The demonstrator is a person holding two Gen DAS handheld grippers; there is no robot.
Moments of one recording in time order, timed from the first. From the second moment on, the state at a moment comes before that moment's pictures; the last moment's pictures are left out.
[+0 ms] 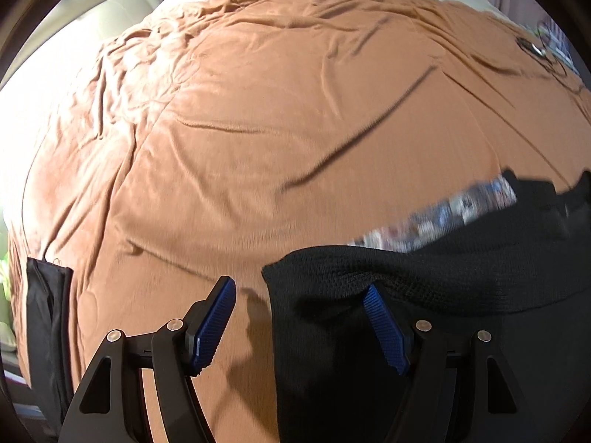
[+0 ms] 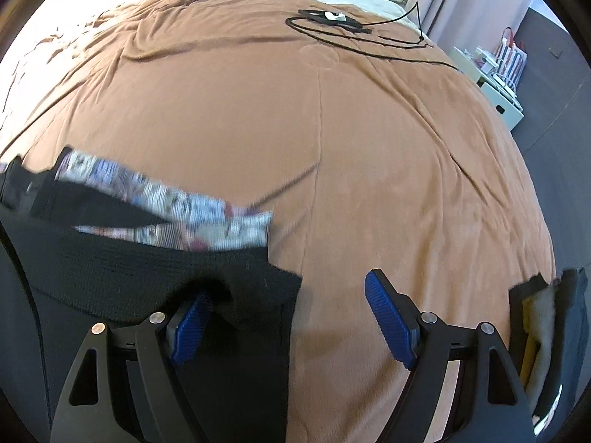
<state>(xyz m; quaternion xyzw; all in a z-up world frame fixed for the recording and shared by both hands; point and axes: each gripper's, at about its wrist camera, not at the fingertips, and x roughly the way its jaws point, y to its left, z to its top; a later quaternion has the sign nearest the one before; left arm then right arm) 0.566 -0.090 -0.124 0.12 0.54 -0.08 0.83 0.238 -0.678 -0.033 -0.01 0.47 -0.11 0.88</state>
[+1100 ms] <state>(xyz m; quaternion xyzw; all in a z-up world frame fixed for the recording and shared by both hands) 0.592 -0.061 -0.130 -0.01 0.54 -0.13 0.83 0.267 -0.726 -0.053 0.16 0.45 -0.01 0.88</state>
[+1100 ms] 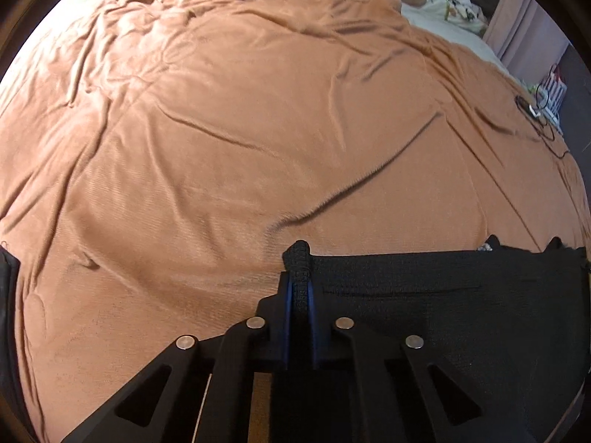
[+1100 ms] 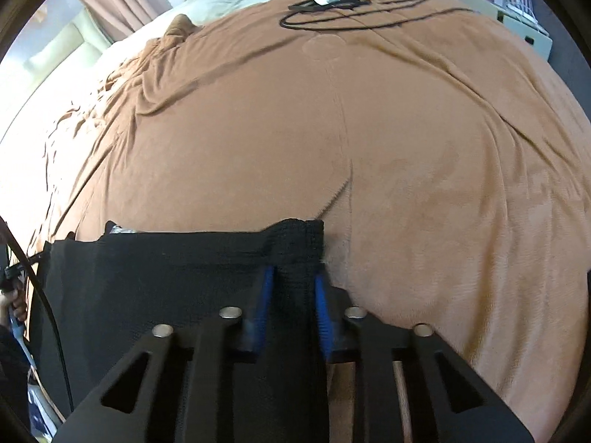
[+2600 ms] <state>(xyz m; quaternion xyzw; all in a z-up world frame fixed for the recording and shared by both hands) 0.476 -0.004 -0.087 -0.10 0.53 -0.11 0.84 0.137 -0.724 -0.027 0.19 0.43 -0.03 0.88</state>
